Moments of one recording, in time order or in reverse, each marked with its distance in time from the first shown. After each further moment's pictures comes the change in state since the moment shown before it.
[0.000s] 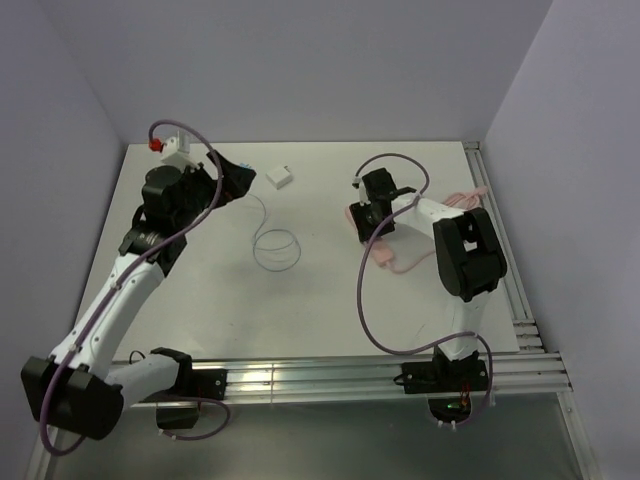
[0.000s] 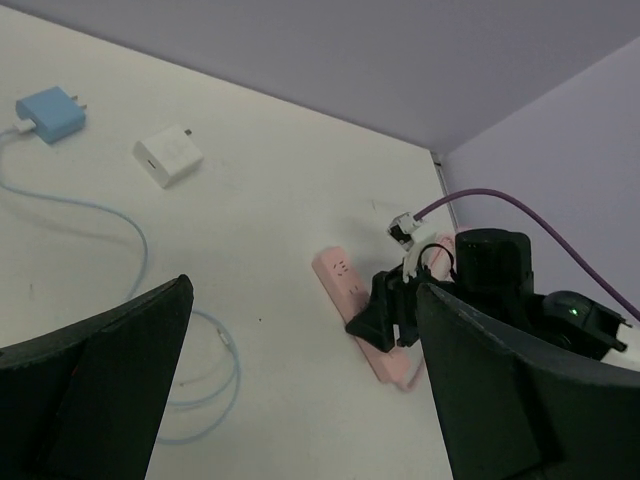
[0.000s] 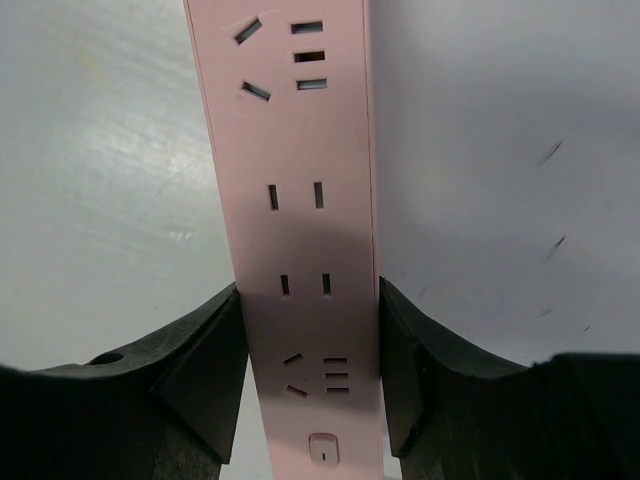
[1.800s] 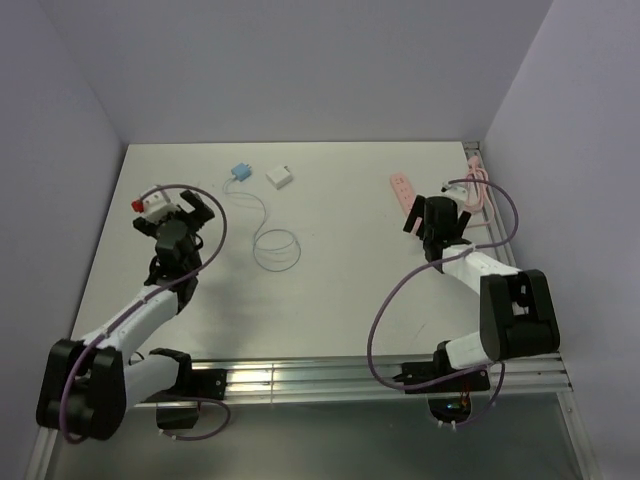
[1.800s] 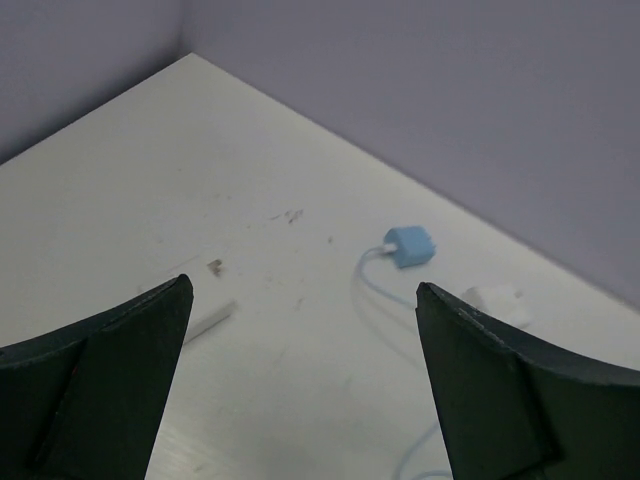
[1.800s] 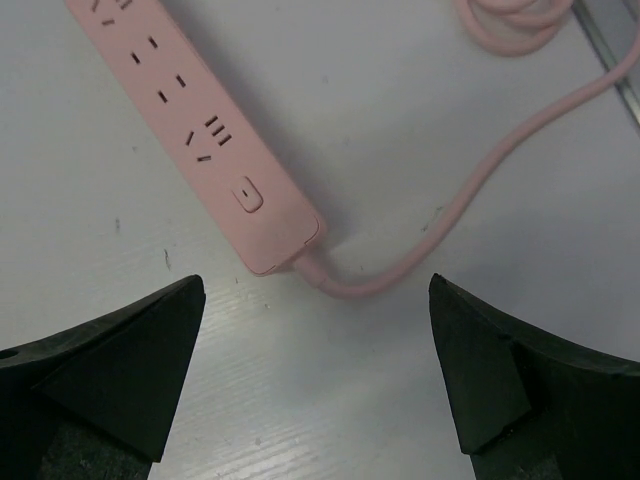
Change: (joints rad) left arm 0.061 0.080 -0.550 0.763 -0.676 0.341; right arm -0.238 -0.539 -0.661 0.655 0.393 0.353
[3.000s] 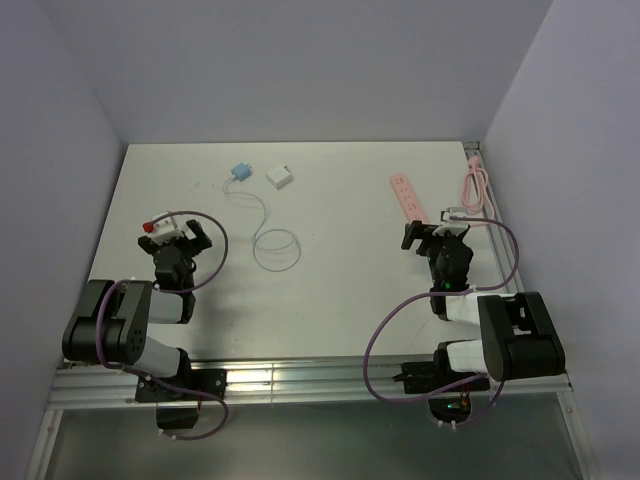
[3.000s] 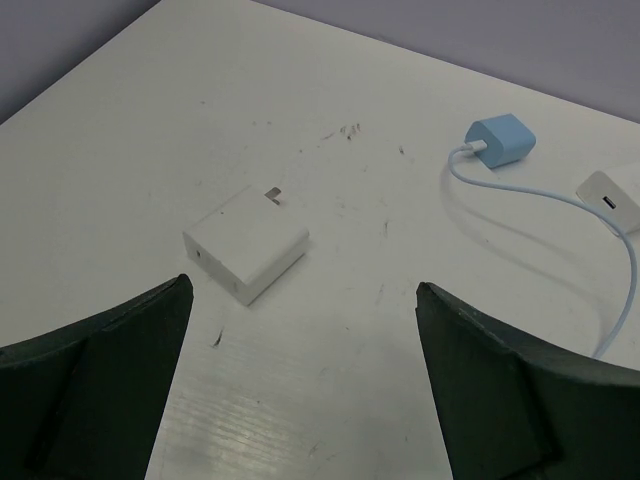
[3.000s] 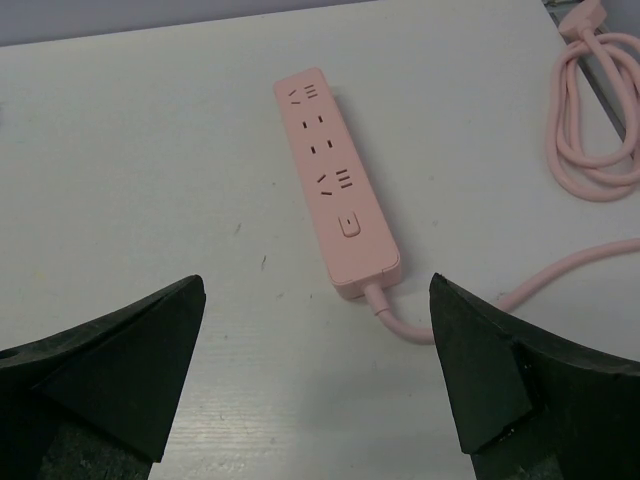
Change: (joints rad) left arm 0.166 0.340 -0.222 0.521 0.270 0.116; right arm -0.043 -0.074 -0.428 0.819 -0.312 -0.217
